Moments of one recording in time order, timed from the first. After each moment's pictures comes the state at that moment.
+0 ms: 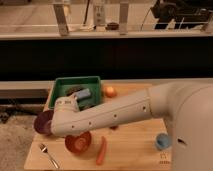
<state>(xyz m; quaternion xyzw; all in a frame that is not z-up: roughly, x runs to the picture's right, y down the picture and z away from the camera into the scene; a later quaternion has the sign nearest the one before) -0.149 0.194 0.714 -0.19 -0.11 -0.46 0.86</state>
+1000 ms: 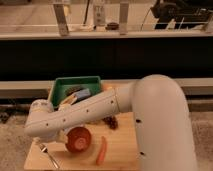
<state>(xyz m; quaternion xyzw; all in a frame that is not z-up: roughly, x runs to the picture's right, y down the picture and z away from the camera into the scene) -0.267 0.245 0.707 -0.15 -0.28 -0.69 0.65</state>
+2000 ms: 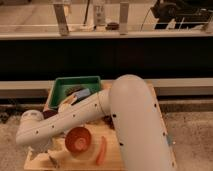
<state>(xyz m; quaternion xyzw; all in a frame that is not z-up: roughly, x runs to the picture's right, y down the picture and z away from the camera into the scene) -0.301 0.307 0.724 -0.16 -0.32 -0.76 0.54</state>
